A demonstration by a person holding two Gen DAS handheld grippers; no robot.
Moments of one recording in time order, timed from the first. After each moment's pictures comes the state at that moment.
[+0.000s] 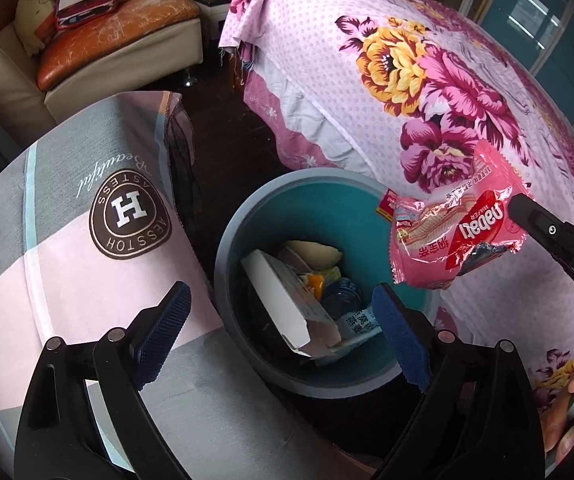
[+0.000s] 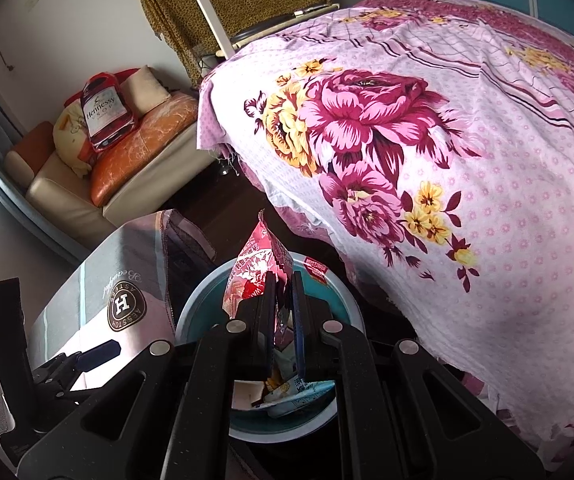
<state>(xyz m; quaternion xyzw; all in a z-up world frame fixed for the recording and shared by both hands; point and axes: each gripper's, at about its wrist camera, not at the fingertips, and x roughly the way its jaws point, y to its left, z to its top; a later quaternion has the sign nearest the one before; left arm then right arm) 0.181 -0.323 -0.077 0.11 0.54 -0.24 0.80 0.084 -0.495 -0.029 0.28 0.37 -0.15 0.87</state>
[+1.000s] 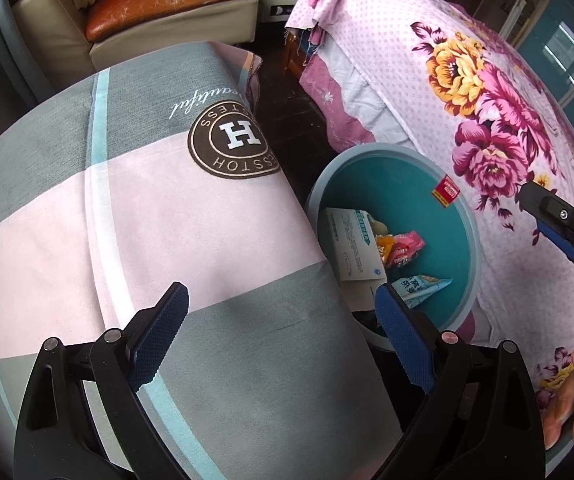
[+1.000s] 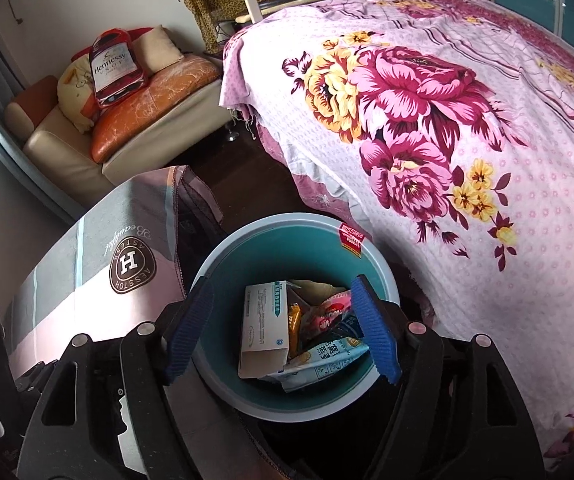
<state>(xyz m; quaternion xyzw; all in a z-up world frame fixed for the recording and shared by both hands) 0.172 -0.237 -0.084 0.06 0.56 -0.19 0.80 0.106 -0.441 -0.033 0.23 0.43 -0.13 0.86</state>
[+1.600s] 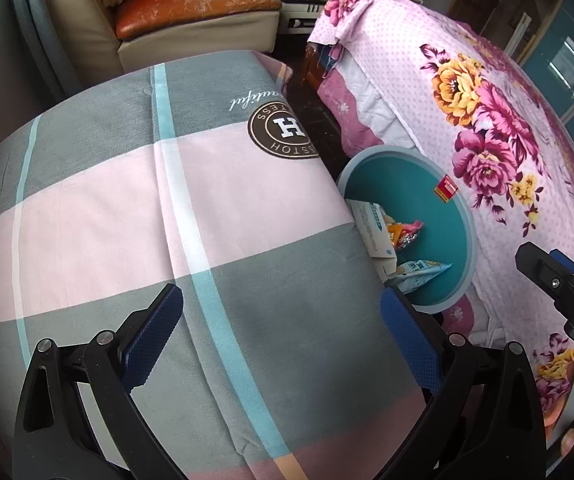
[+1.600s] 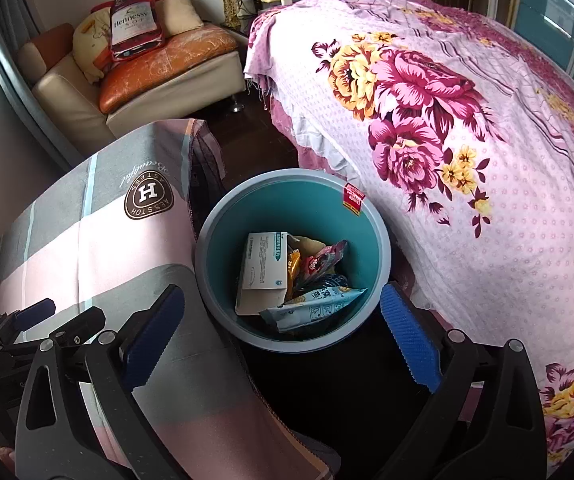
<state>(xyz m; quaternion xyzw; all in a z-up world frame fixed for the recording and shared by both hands) 0.137 -0.182 -0.056 0.04 0.55 -0.18 0.82 0.064 -0.383 -0.014 0.15 0.47 -0.13 0.86</state>
